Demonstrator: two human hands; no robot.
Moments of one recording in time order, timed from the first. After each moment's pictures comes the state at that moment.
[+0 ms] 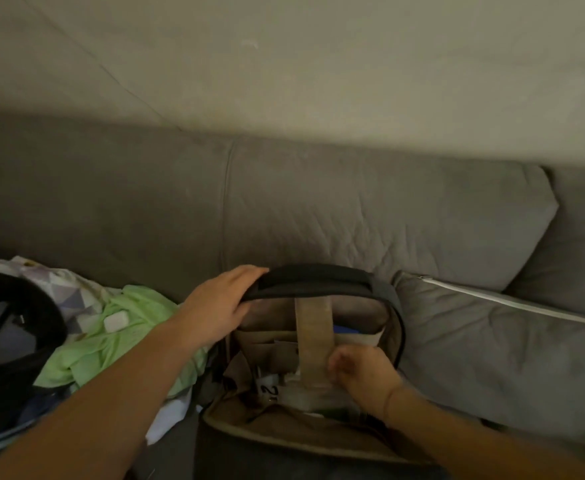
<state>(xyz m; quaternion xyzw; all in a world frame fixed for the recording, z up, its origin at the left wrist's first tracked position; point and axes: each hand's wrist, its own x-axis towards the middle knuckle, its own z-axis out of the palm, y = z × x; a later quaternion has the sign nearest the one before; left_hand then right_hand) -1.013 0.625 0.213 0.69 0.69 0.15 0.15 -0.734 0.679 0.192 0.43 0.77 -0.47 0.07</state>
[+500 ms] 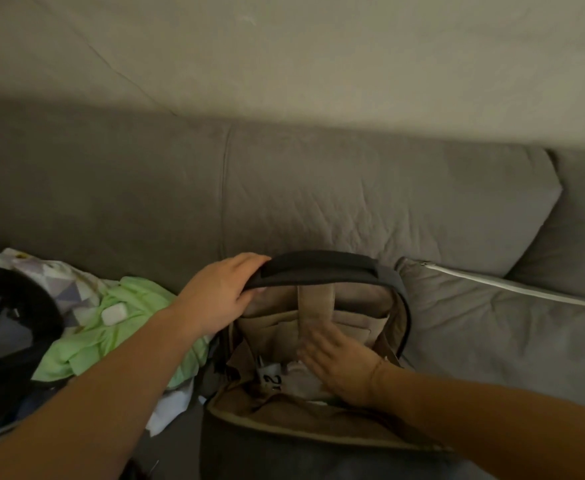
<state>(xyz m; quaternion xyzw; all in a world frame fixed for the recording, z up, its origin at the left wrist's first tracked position) -1.015 0.626 0.213 0.71 0.68 0.14 0.15 -0.751 0.677 0.143 -0.02 0.97 0.09 0.21</state>
